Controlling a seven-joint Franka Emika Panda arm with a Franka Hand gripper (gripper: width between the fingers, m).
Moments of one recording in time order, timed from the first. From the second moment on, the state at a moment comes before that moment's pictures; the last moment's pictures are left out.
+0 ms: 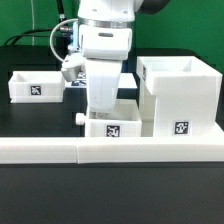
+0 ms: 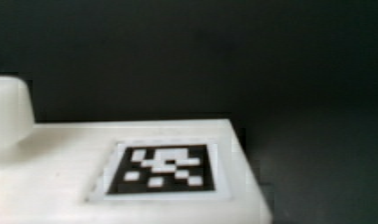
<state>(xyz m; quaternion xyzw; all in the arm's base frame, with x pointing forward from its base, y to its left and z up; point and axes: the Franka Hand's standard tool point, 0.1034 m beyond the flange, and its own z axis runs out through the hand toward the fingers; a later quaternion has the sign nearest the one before) 0.545 -0.010 0.013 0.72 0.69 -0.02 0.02</state>
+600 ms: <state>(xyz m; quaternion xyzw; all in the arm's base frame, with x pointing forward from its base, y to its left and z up) 0.549 -0.007 0.013 0.72 0.69 -0.02 0.01</state>
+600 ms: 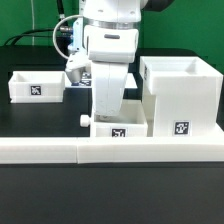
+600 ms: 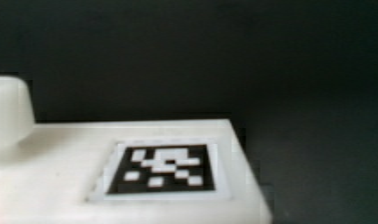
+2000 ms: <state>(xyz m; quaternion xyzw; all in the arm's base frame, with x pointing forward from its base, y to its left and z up) 0.549 0.002 0.011 0.72 0.70 -0.02 0.03</state>
